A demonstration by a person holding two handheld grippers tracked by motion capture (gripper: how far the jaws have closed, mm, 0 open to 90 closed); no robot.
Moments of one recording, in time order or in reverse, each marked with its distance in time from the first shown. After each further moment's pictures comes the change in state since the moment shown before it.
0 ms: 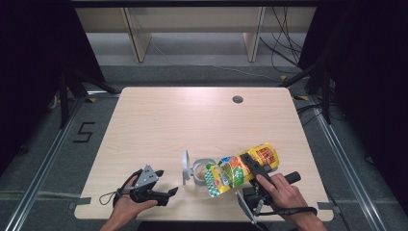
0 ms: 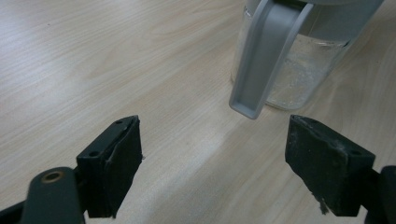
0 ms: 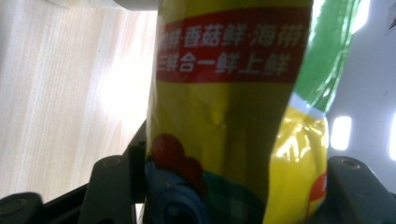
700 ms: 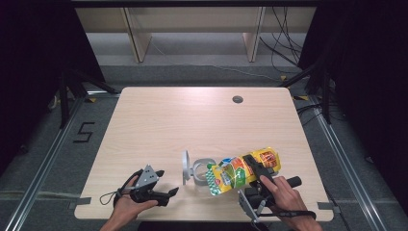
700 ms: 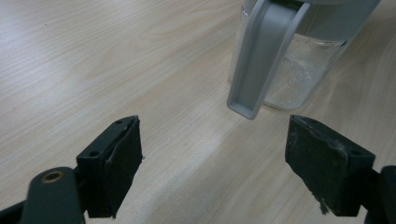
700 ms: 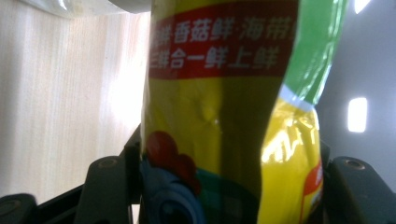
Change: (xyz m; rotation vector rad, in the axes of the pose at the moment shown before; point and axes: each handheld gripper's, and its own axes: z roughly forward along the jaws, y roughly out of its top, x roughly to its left) left arm -0.002 0.000 0.001 0.005 -0.009 -0.025; right arm 0.004 -0.002 -0.002 0.011 0.016 0.089
